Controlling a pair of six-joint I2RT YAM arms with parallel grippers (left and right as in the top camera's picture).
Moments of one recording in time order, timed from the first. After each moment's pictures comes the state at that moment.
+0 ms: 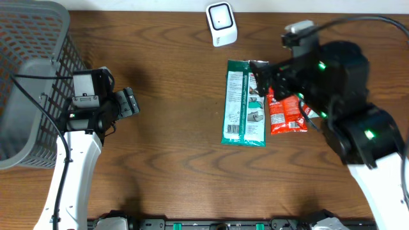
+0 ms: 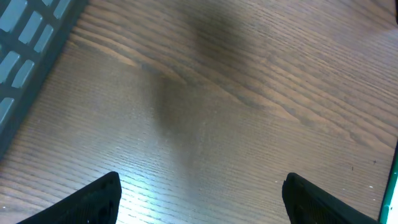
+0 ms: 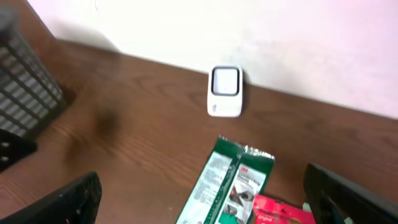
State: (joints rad) left arm 0.07 1.30 0.99 -0.68 0.05 -0.28; right arm 0.37 1.22 1.45 -0.69 -0.08 0.06
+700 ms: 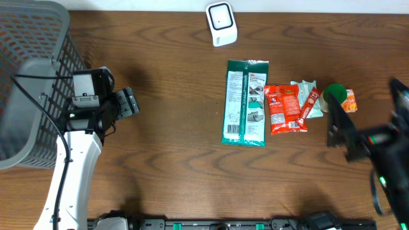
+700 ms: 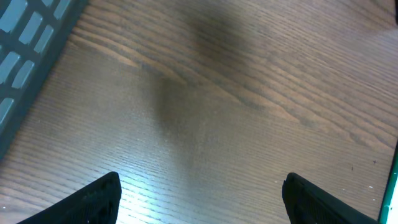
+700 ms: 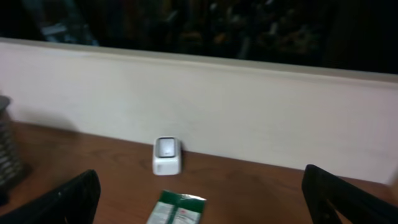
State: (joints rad) left arm 0.07 1.30 0.99 -0.68 0.05 -0.28; right arm 0.28 0.74 1.45 -0.78 0.08 -0.01
